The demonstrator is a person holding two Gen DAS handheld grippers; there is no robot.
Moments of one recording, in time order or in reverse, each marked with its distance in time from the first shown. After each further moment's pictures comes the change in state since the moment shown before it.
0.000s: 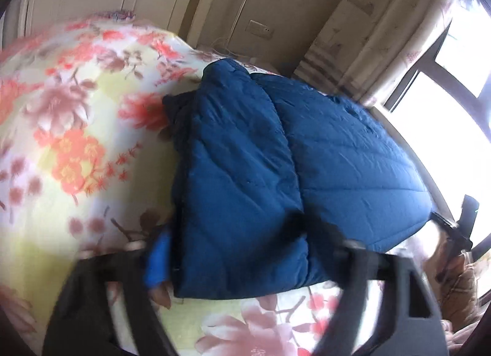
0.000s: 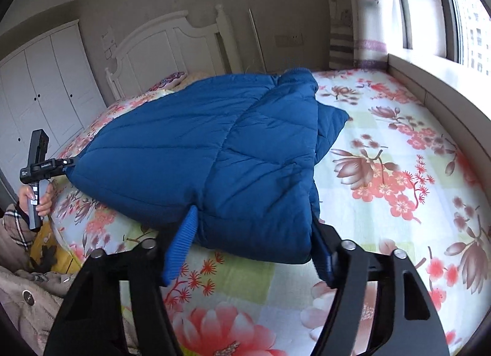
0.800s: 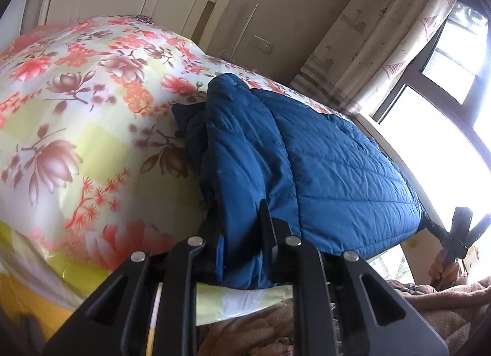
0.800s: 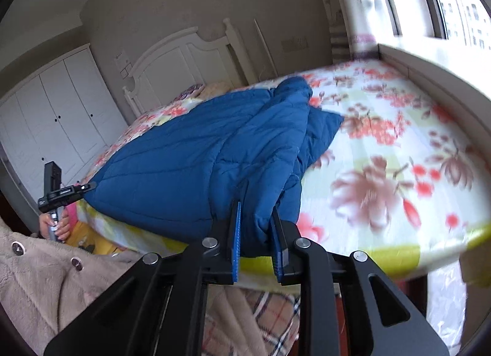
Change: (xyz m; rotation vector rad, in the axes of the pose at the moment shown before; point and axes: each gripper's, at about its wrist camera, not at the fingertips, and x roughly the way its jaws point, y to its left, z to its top) left arm -0.099 0.004 -0.093 -0.099 -0.079 -0.054; right arm -0.087 0.011 -0.056 0.098 0.008 0.095
